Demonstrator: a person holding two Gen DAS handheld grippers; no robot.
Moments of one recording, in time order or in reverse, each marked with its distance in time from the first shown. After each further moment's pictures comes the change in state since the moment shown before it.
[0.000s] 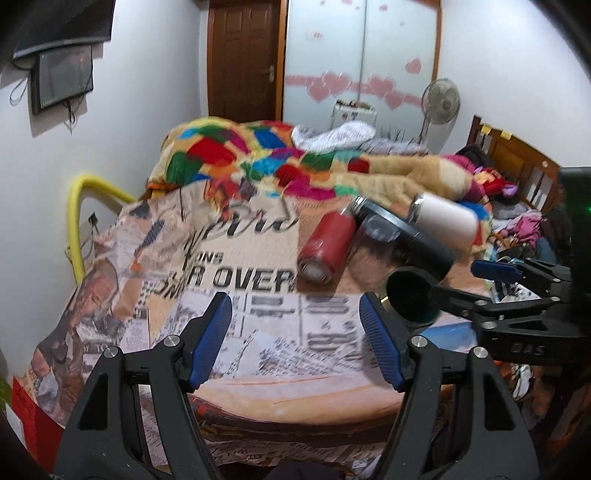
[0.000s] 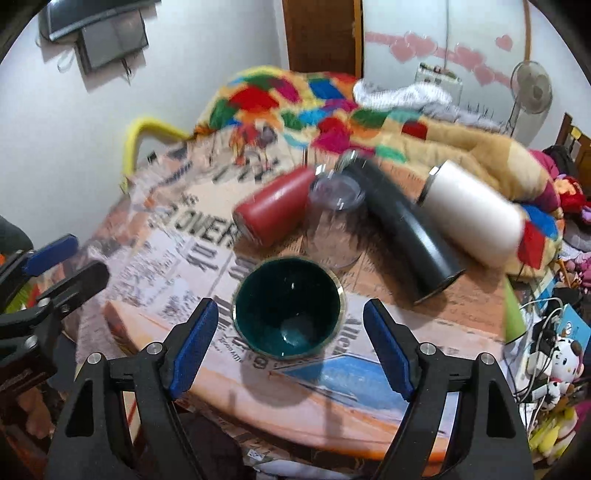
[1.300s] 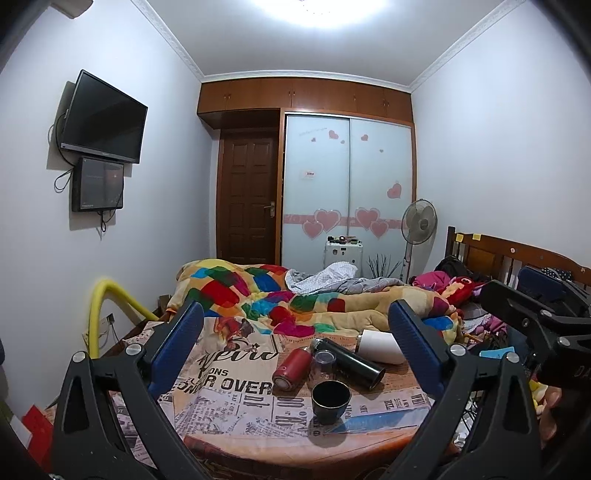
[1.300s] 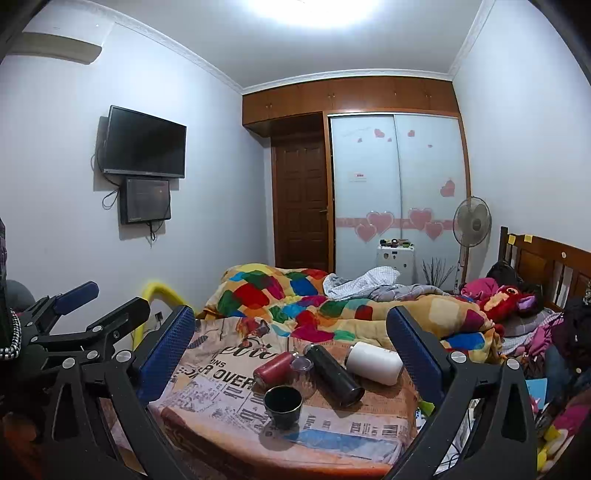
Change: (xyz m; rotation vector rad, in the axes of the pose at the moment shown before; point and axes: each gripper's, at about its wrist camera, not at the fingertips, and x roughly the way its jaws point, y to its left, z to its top) left arm -0.215 -0.061 0.004 0.008 -0.532 0.025; right arm -0.241 0.032 -0.046 -0.014 -0.702 -0.095
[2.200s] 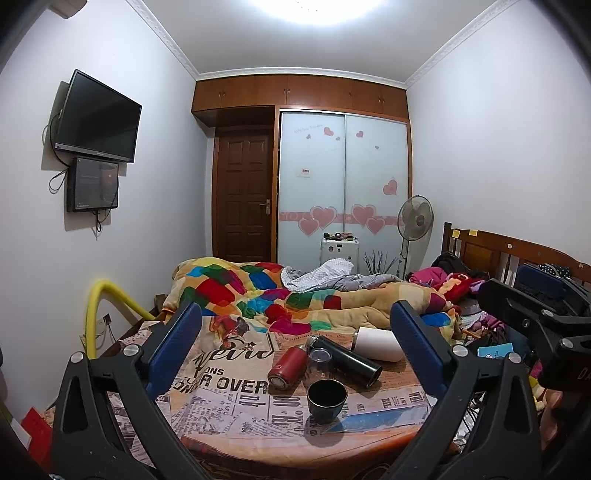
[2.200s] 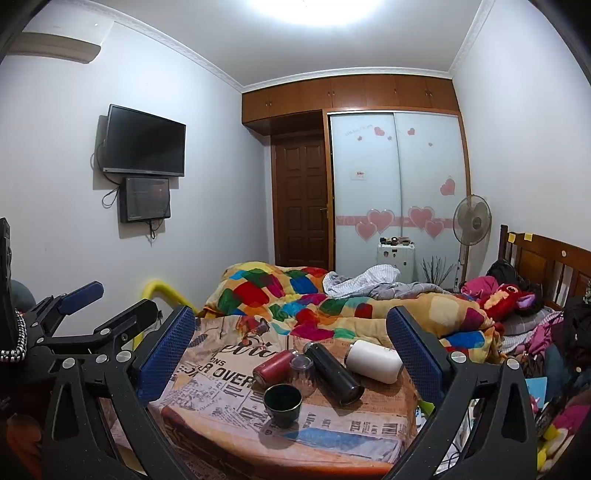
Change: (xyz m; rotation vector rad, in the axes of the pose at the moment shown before) left arm 0.003 -0.003 -0.002 0.008 0.013 -0.016; right arm -0.006 0.002 -0.002 -0.001 0.004 0.001
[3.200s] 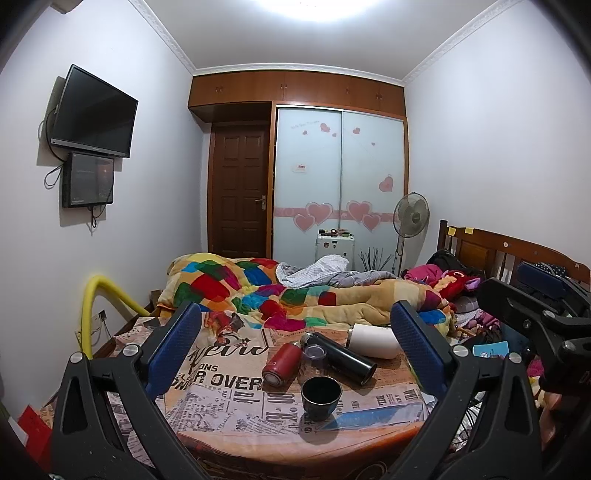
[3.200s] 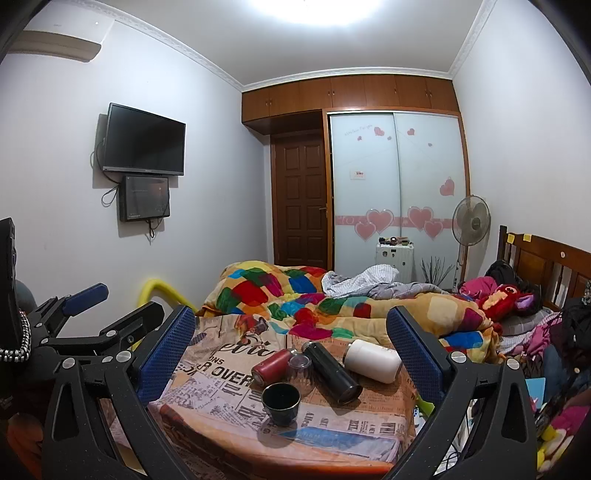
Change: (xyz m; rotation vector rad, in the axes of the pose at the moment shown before) left arm 0.004 -0.003 -0.001 -0.005 0.017 -0.021; right arm -0.001 -0.003 -0.003 -0.008 0.003 -0.002
